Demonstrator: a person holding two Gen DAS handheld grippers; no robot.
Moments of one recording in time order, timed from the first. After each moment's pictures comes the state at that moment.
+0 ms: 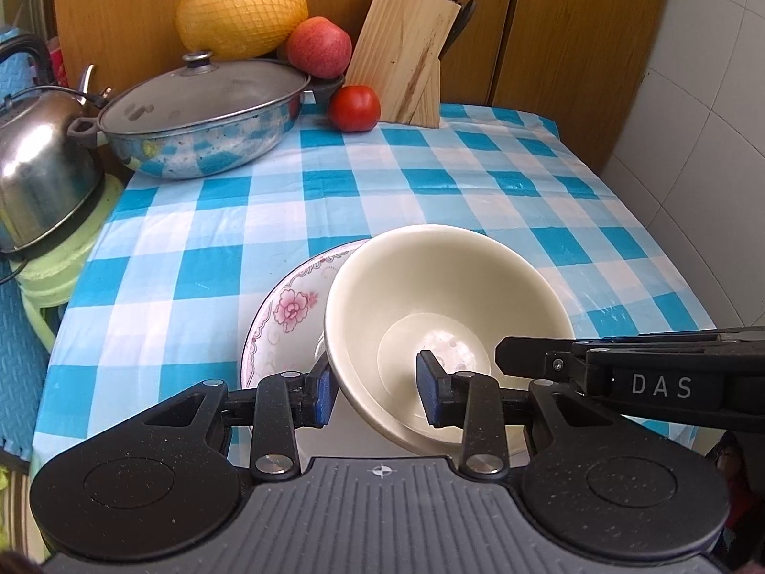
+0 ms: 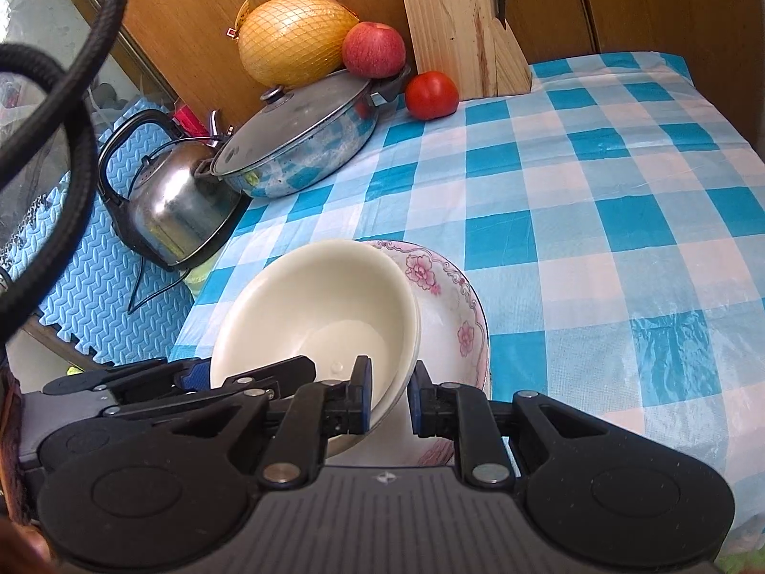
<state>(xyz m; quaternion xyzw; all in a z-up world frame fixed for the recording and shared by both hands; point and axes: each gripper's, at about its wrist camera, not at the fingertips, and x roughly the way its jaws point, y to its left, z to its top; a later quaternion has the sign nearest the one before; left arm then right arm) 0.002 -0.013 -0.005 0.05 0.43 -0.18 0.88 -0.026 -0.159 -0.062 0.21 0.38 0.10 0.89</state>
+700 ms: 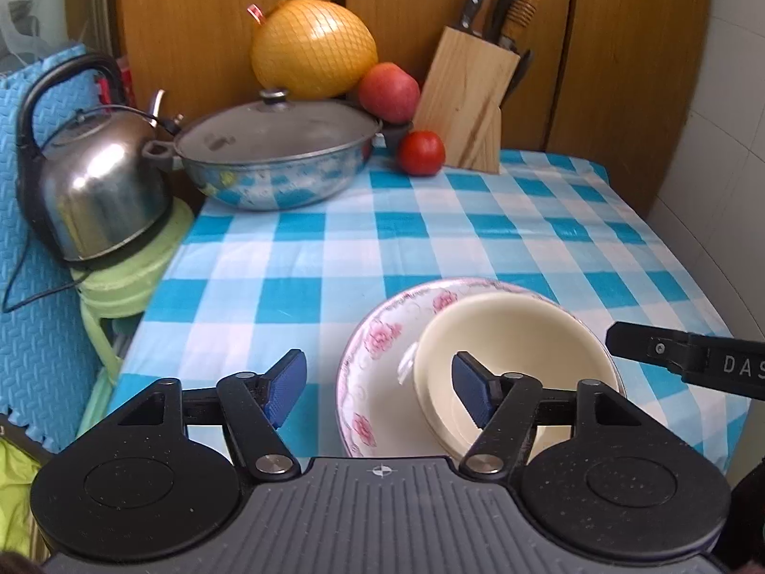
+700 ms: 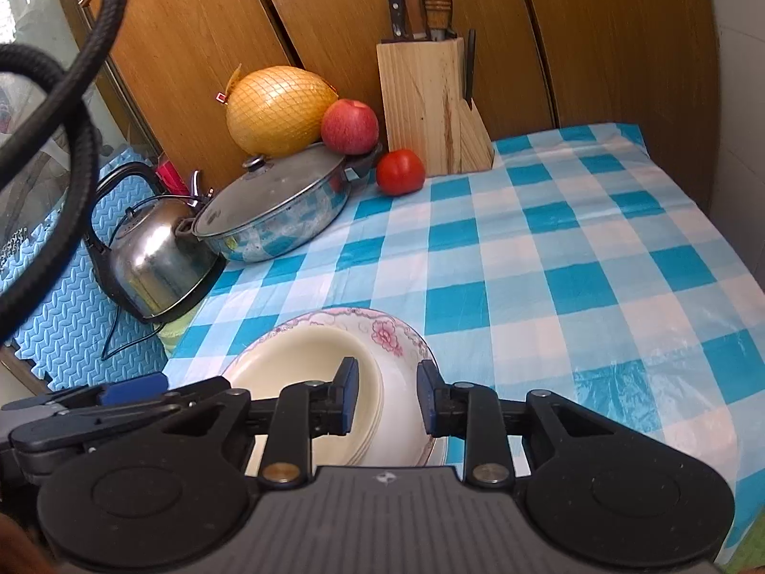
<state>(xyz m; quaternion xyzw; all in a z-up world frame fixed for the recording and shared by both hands) -0.009 0.015 0.019 0.04 0.37 -0.10 0.92 -0.051 -0.165 -0.038 0.18 0.30 0.04 0.94</state>
